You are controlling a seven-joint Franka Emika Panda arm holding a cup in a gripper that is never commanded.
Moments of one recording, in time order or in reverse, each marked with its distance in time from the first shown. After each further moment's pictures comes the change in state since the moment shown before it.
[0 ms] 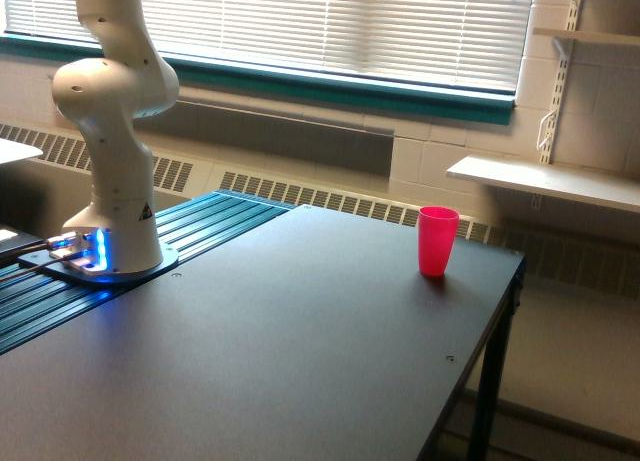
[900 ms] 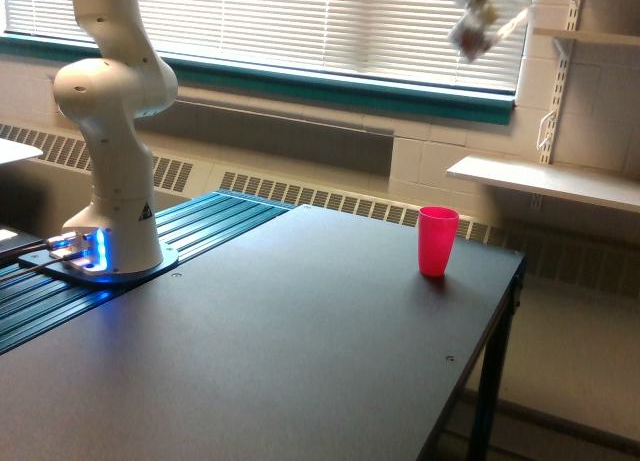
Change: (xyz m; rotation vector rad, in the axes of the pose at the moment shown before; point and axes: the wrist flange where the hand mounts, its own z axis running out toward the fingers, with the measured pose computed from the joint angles) arm -0.121 0.024 0.019 -0.305 -0.528 0.280
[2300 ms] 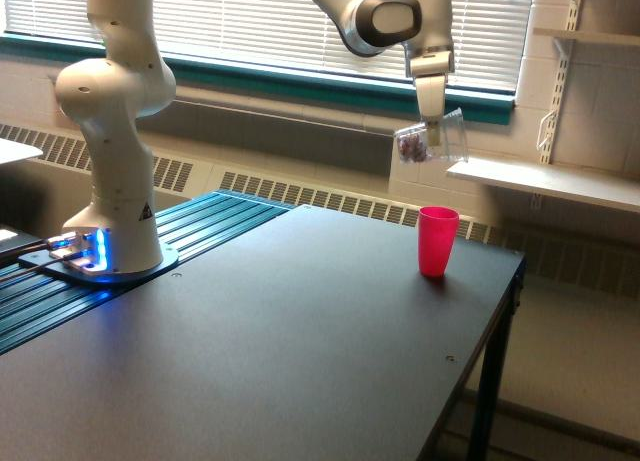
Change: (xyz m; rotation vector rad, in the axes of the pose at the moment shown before) arm -0.125 0.023 0.131 -0.436 -0.304 0.021
